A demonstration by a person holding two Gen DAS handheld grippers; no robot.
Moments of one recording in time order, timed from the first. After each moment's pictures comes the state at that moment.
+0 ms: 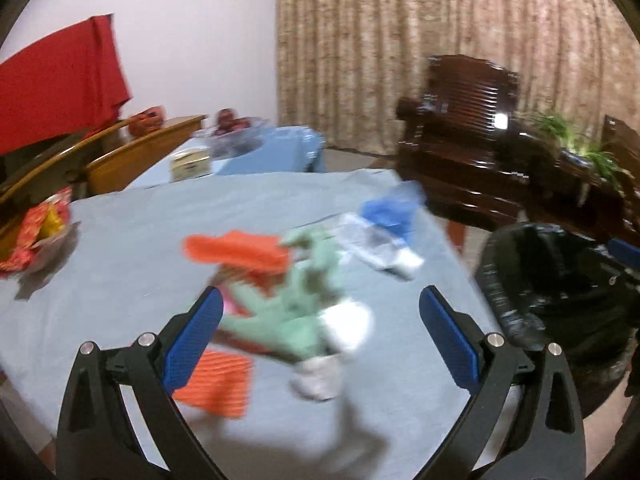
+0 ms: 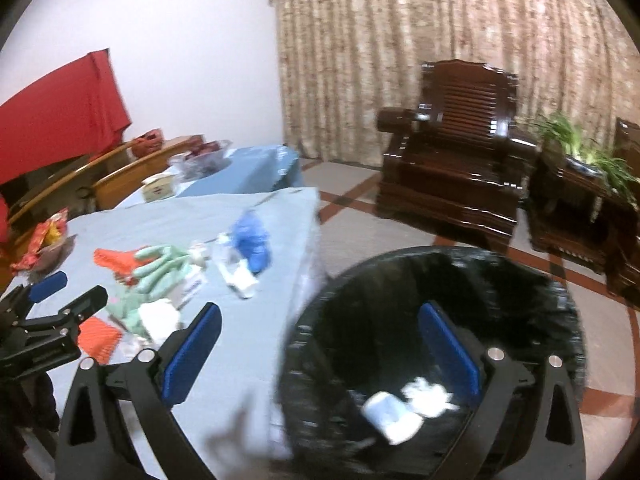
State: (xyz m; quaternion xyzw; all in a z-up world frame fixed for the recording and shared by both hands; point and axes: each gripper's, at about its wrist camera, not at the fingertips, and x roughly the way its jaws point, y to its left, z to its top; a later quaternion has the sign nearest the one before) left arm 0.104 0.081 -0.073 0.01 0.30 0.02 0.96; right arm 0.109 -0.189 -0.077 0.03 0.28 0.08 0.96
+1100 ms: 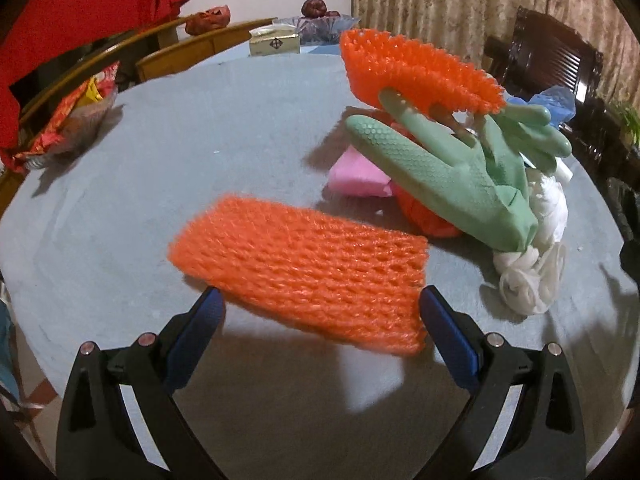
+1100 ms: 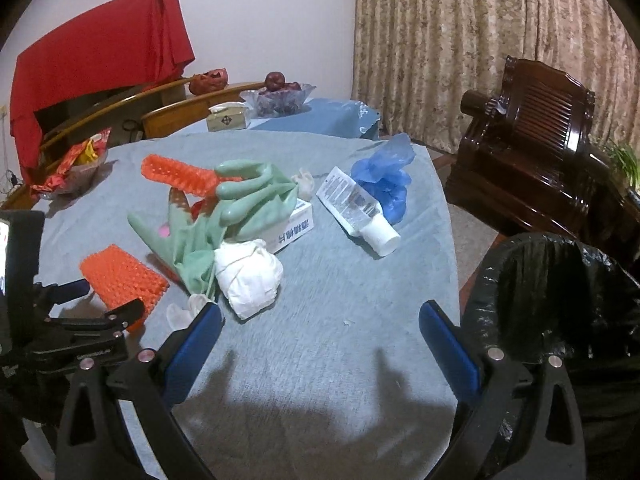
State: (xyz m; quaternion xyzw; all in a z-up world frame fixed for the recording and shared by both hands) left arm 0.116 0.186 -0.183 -0.04 0.43 0.11 0.90; right arm 0.135 -0.066 -0.149 -0.04 0.33 0.16 0.93
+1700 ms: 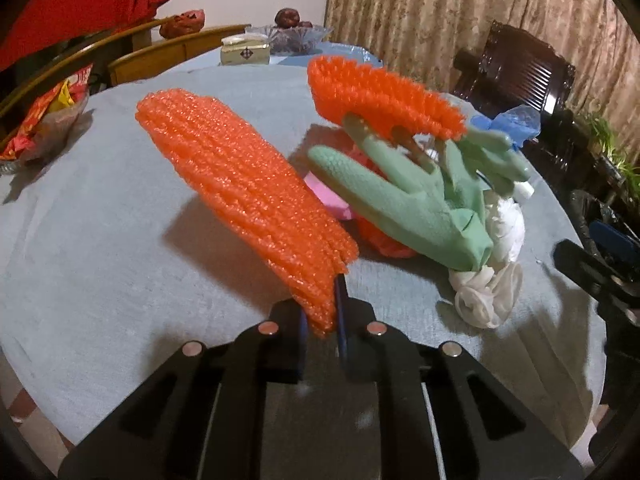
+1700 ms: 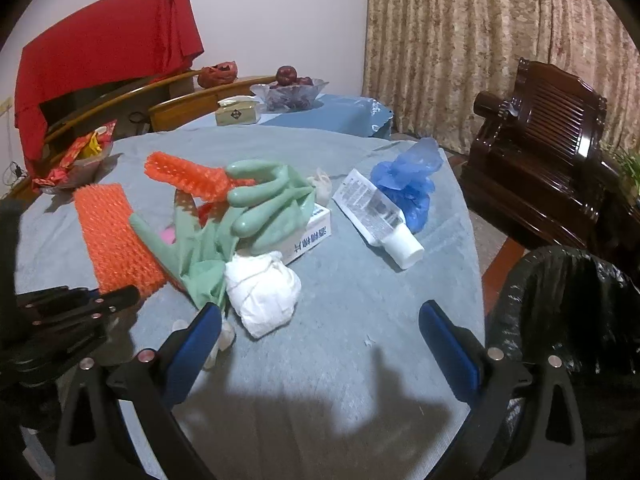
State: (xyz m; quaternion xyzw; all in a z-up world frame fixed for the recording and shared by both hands) left arm 0.113 0.184 -0.168 -0.06 0.41 0.05 0.91; right arm 0.157 -0.044 -0.149 -0.05 0.33 0.17 0.93
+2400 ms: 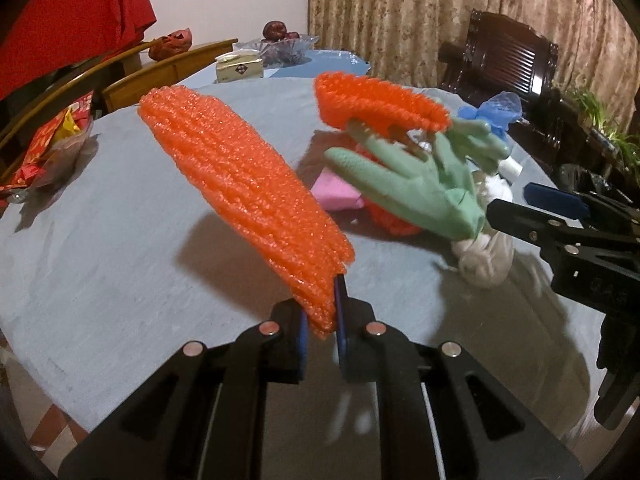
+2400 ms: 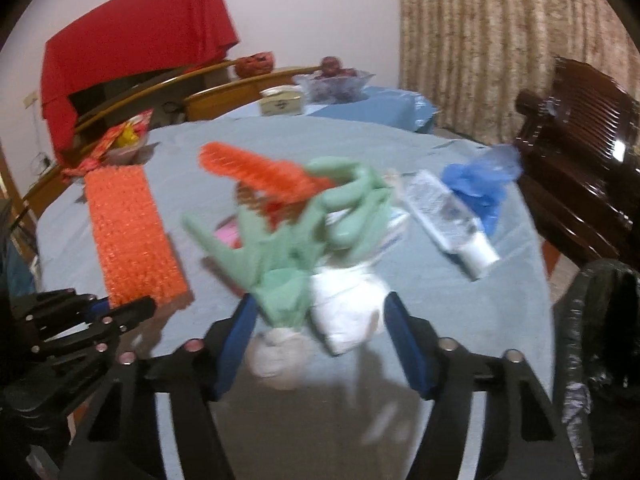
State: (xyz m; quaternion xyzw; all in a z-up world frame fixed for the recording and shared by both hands) left arm 0.084 0.195 -0.159 -0.02 0.40 0.04 0.91; right arm 0.151 0.007 -0.153 -0.05 0.35 0.25 0.90
